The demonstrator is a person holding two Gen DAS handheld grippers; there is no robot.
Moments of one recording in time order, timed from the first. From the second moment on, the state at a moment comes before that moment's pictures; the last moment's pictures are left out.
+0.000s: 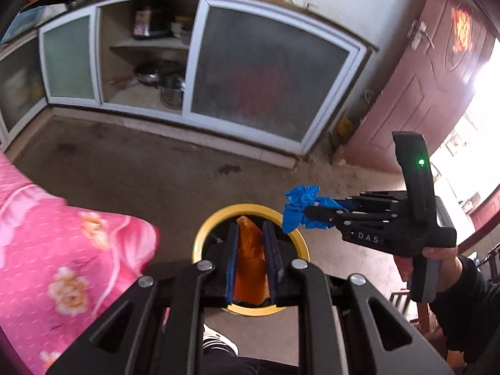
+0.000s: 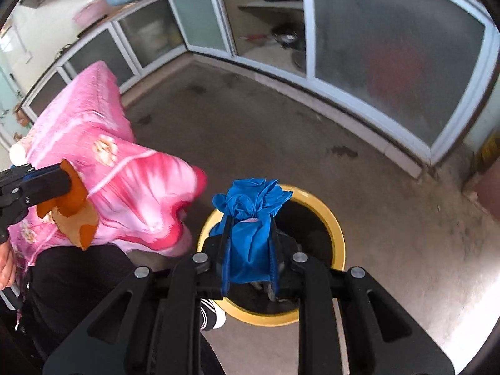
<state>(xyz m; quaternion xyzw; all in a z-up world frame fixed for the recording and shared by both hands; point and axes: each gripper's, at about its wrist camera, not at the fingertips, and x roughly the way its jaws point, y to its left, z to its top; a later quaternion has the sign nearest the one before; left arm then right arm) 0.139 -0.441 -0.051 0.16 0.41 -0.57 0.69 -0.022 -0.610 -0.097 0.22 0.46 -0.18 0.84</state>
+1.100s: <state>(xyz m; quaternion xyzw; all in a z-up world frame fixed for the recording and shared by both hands) 0.139 -0.524 -0.137 0.22 0.47 -0.54 0.66 -0.030 -0.637 -0.171 0.25 0.51 -0.20 0.80</state>
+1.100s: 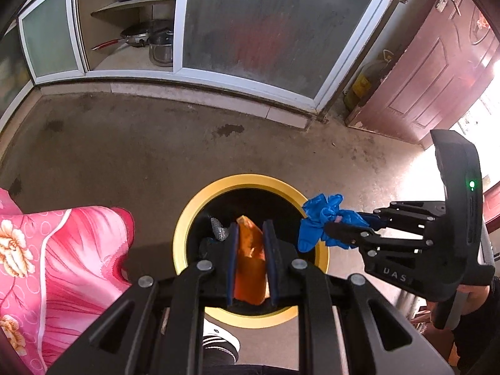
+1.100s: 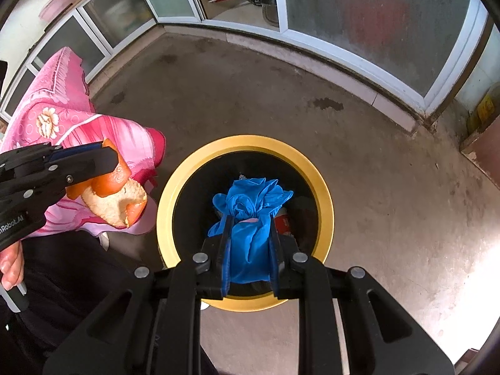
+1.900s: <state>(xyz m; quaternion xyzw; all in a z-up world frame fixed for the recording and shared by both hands) 0.144 -0.524 -0.144 0.19 0.48 -0.51 0.69 -0.038 -0.649 -0.188 0.27 0.53 -0.21 0.77</state>
